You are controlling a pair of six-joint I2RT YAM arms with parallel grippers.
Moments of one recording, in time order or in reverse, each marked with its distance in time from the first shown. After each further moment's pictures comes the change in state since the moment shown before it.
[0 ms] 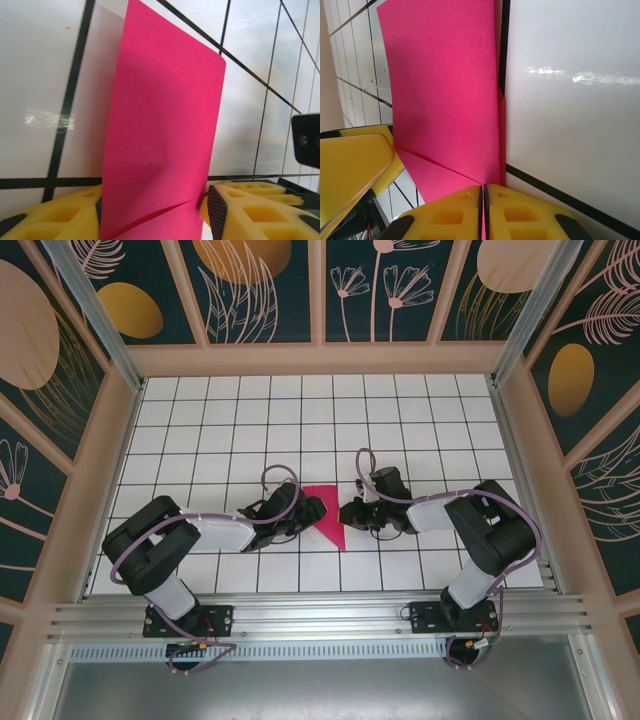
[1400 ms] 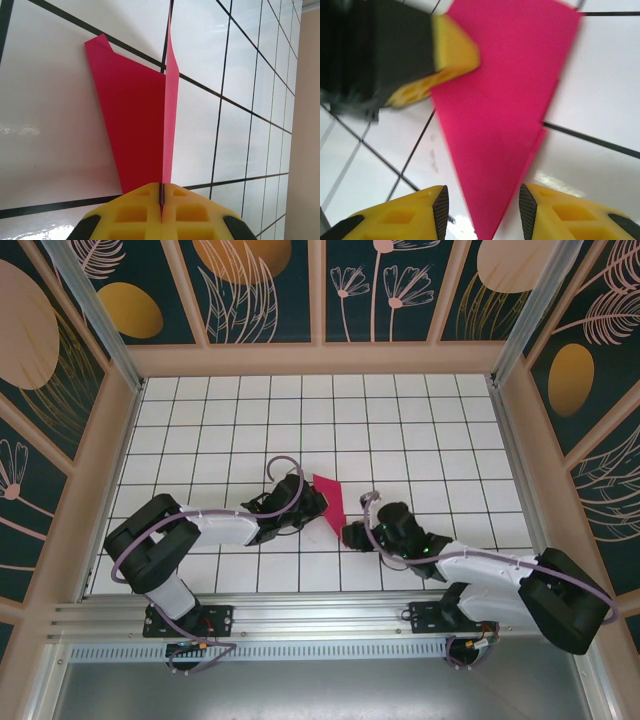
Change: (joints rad) left arm 0.000 0.008 0.072 0.012 0.006 0.017; right arm 0.325 -0.547 -0.274 -0.008 0.547 -0.279
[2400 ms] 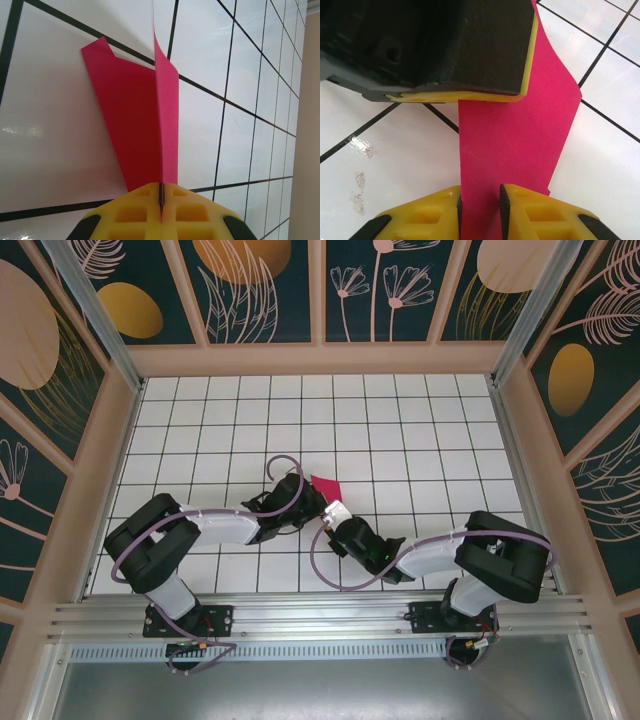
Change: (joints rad) left arm 0.001 0.002 0.011 -0.020 -0.011 0.000; right arm 0.235 0.396 0.132 0.206 0.501 -0.404
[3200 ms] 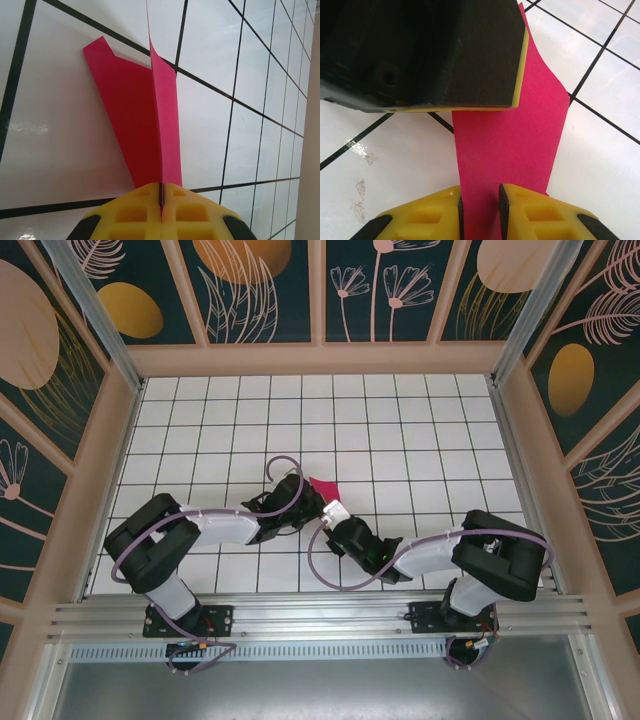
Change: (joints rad) left arm 0.000 0.000 0.000 -0.023 -0.005 0.000; right arm 0.015 0.016 0.016 -0.003 0.024 0.016
